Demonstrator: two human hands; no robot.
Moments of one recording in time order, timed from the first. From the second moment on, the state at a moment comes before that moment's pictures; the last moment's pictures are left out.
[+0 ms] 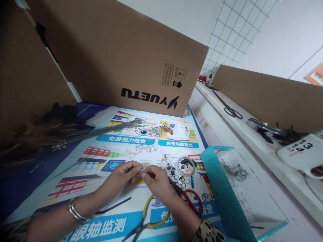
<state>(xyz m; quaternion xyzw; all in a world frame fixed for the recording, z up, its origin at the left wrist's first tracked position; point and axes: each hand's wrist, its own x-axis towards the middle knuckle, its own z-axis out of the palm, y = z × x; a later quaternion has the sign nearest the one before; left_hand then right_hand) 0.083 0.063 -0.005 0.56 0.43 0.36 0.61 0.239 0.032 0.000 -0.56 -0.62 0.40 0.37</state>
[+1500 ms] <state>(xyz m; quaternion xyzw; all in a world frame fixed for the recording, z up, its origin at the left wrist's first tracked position) 0.083 0.066 -0.011 0.63 0.41 0.28 0.60 0.312 0.069 0.025 -0.61 -0.77 0.13 0.09</state>
